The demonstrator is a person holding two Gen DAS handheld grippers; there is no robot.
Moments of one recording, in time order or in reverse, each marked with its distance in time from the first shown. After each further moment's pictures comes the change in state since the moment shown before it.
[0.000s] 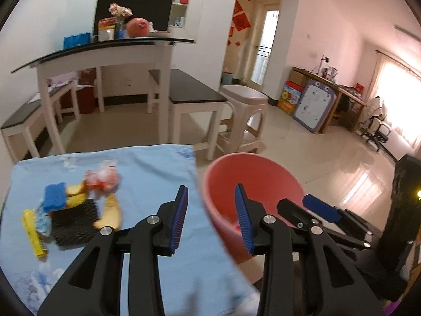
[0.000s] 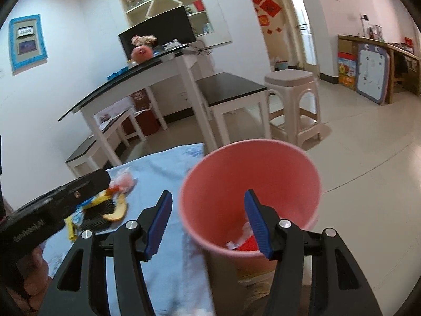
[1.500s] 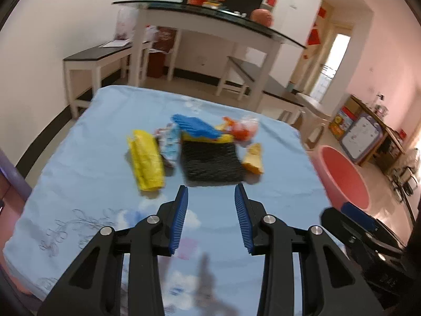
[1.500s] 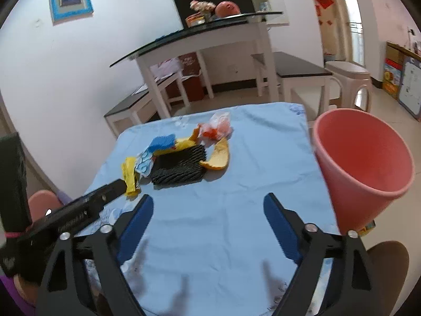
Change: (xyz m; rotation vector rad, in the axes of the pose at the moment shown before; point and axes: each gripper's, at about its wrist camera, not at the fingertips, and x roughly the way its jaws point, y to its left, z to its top) left arm -0.071 0.189 -0.093 -0.325 0.039 0.206; right arm 0.027 0.168 -0.076 -0.170 0.147 0.161
